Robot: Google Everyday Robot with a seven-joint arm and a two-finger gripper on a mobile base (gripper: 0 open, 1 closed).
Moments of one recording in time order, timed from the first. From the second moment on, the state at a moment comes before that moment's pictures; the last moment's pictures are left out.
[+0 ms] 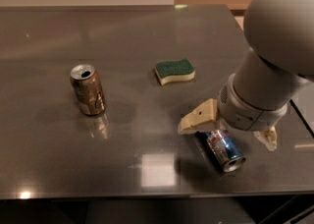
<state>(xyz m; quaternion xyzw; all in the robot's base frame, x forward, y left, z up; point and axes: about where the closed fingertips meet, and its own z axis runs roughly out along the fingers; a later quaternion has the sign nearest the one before) 0.381 -0.142 0.862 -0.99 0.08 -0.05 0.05</state>
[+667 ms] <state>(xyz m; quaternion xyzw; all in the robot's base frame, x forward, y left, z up) 0.386 -0.147 0.849 -1.00 0.05 -0.07 0.02</state>
